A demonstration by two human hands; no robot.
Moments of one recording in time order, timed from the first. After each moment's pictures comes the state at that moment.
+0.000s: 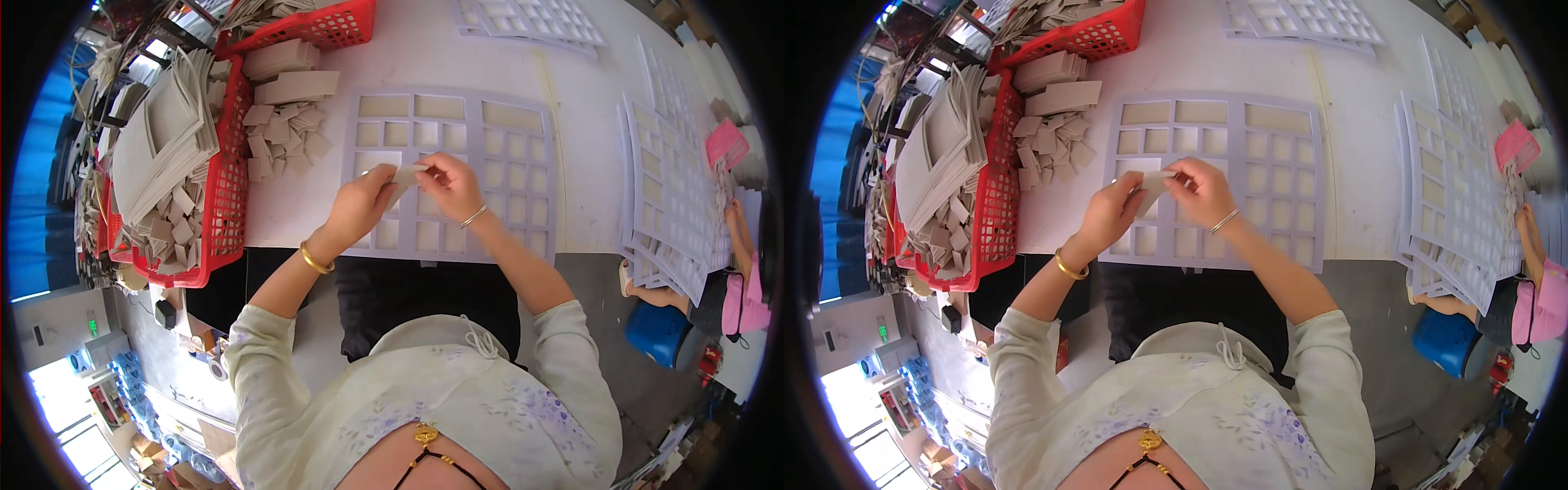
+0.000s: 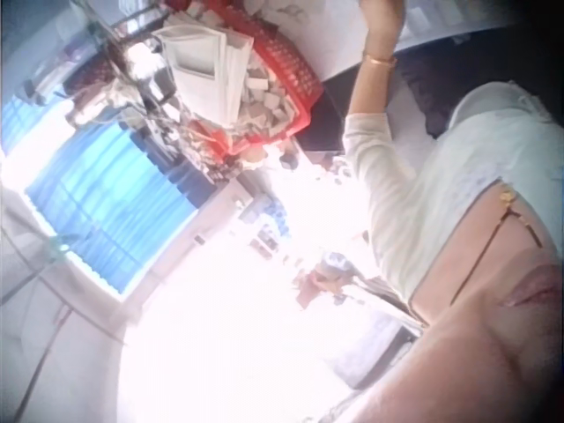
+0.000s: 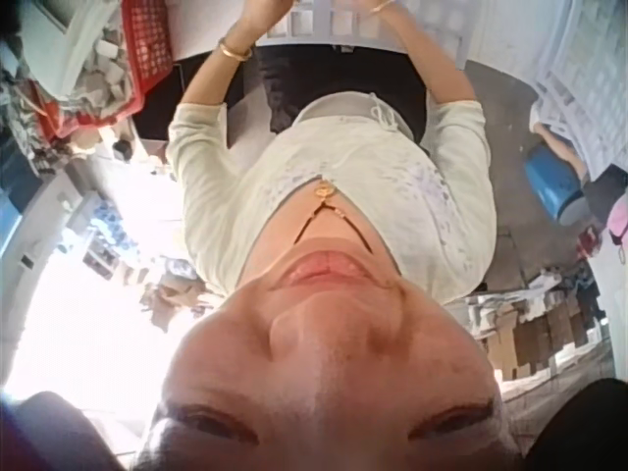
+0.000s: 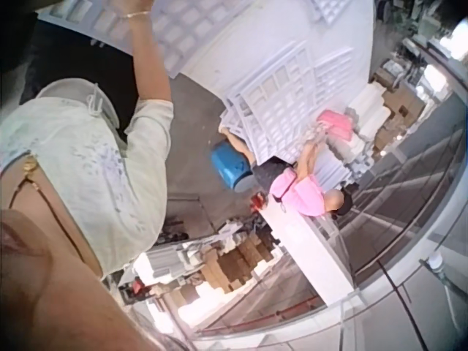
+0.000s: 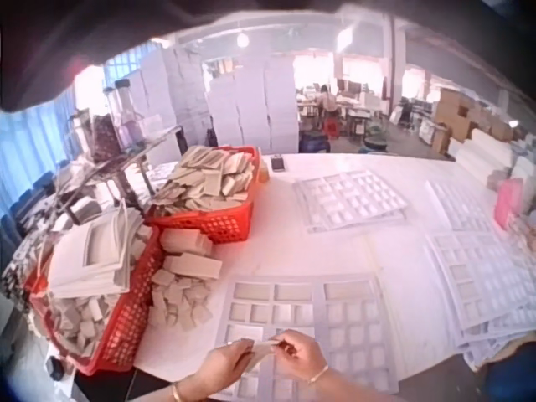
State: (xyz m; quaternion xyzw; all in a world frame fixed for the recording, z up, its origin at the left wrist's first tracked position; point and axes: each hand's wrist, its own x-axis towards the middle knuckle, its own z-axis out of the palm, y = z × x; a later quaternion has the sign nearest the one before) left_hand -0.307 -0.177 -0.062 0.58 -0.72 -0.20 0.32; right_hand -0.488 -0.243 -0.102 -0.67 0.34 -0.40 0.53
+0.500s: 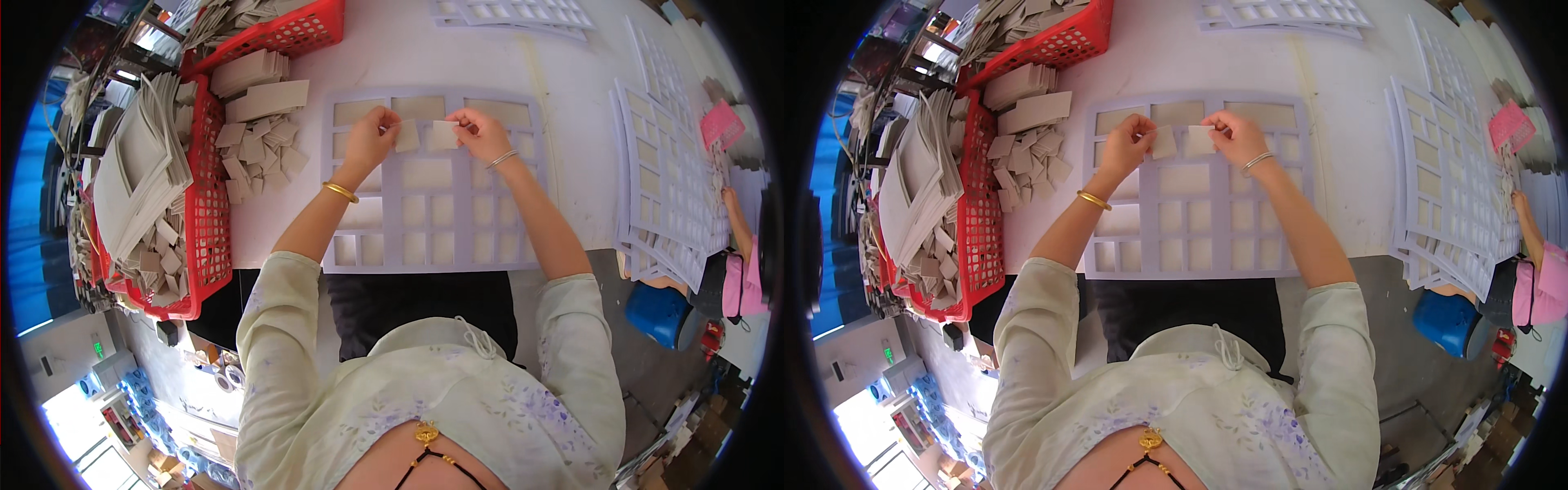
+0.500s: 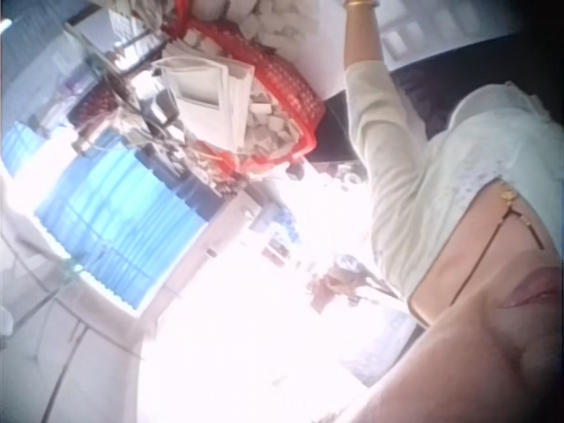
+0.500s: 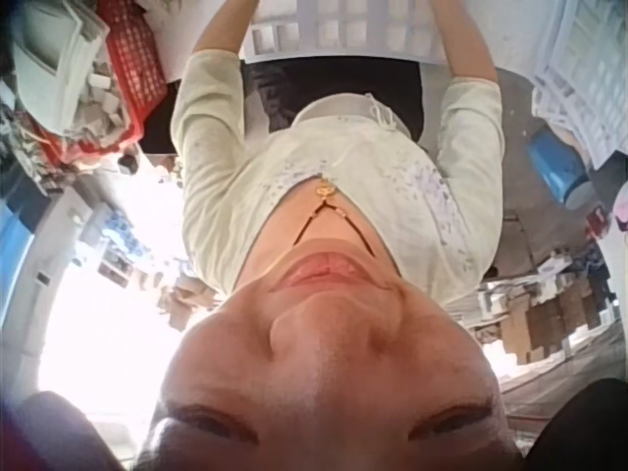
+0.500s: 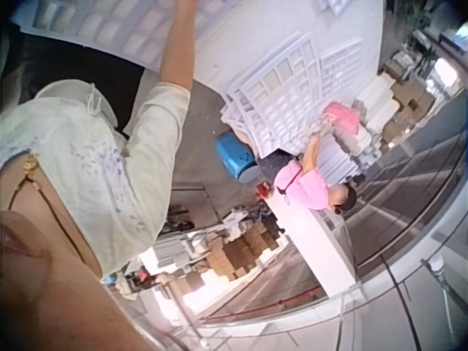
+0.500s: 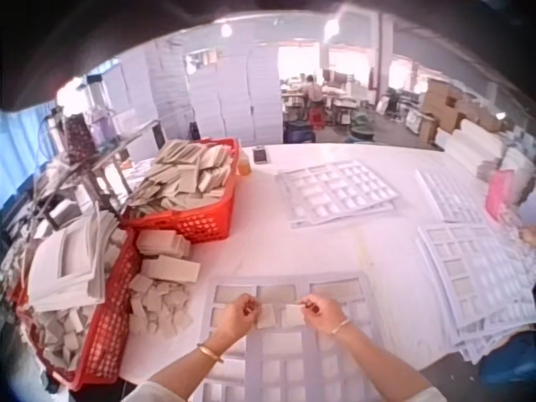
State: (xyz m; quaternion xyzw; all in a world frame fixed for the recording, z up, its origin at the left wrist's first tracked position) left_hand -0.323 -0.317 -0.130 0.63 -0.56 -0.39 0.37; right_hand -0.555 -0.354 -0.122 -0.68 0.47 -0.29 0.48
